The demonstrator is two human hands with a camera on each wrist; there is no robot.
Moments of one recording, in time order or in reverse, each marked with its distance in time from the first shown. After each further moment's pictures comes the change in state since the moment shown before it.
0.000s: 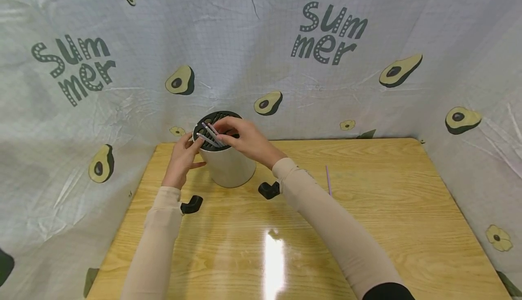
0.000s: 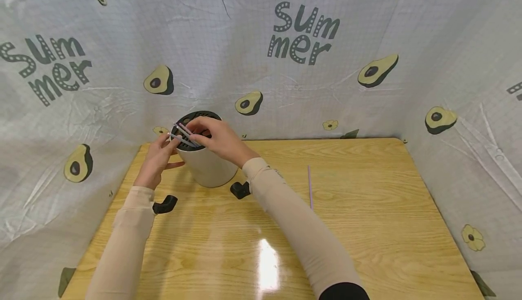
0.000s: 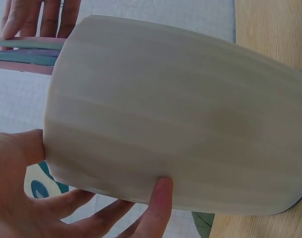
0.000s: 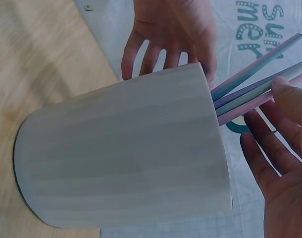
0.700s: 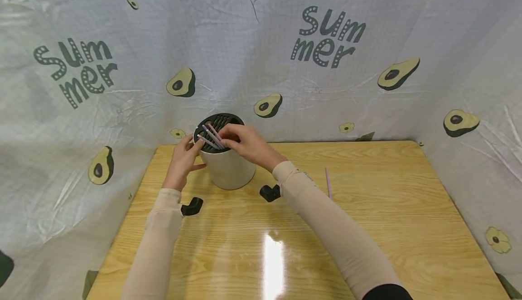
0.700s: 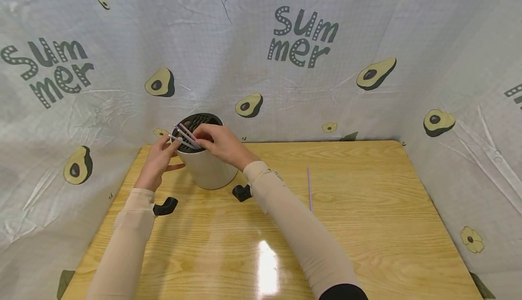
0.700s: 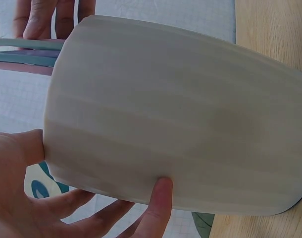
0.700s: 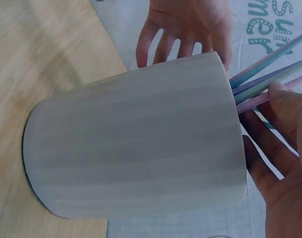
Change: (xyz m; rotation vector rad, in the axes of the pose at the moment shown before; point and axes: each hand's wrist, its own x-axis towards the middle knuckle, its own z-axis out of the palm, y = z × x) left_hand 0.002 -0.001 0.000 0.013 0.002 0.002; right_hand -0.002 0.010 0.002 -0.113 -0.016 0.026
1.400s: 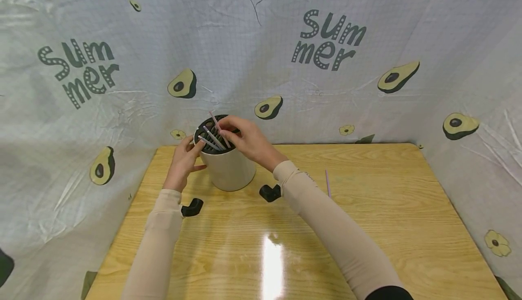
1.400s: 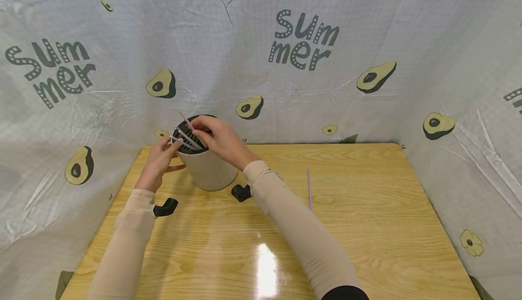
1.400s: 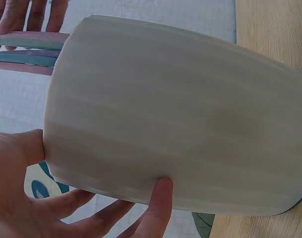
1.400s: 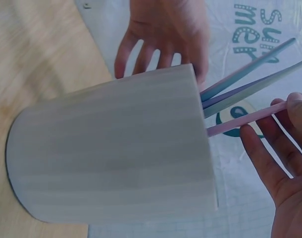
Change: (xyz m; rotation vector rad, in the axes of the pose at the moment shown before) left_hand -0.001 -0.002 0.000 -0.007 -0.006 0.008; right_hand 0.002 -0.015 -0.008 0.039 0.123 -0.115
